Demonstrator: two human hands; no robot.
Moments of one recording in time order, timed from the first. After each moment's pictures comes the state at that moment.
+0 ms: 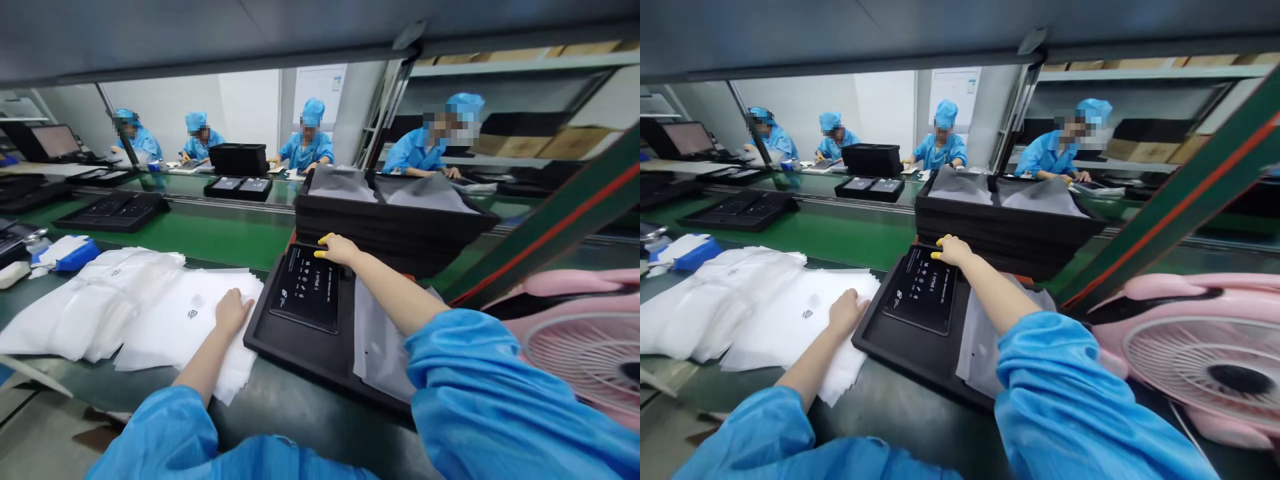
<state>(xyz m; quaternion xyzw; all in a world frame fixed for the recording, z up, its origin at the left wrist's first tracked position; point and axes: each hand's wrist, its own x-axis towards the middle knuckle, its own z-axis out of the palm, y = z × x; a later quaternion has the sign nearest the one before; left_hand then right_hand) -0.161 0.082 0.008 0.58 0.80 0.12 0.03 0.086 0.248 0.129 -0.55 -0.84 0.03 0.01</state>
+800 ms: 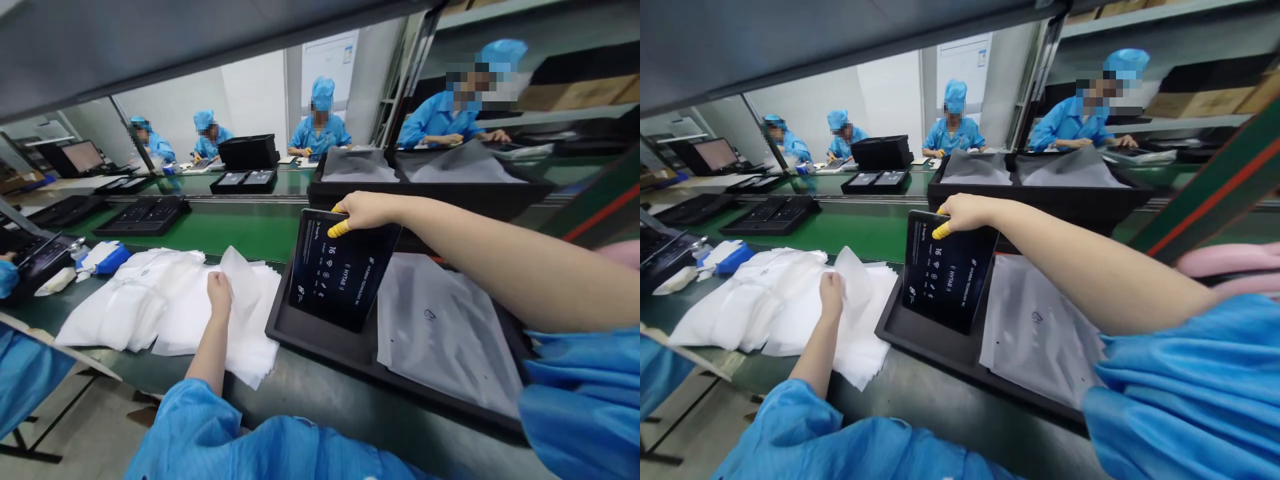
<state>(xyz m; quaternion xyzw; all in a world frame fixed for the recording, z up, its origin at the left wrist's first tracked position) -0.211 0.071 0.061 0.35 0.78 0.51 0.07 0.080 0.207 0.239 -0.42 -0.90 0.06 0.02</state>
